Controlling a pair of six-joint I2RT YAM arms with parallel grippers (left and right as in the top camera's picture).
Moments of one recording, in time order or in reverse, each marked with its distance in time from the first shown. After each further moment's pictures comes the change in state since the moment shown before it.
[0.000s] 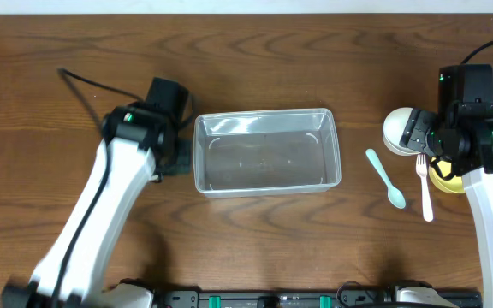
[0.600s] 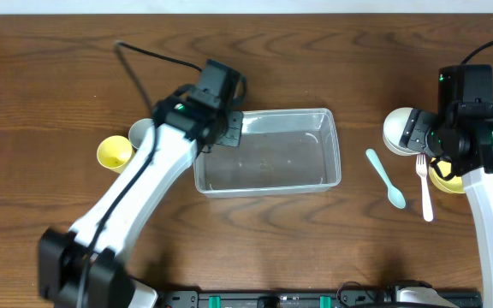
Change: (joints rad) left arm -0.170 0.219 0.075 0.330 0.098 0.002; right arm 0.000 0.000 -0.001 -0.002 0.000 0.000
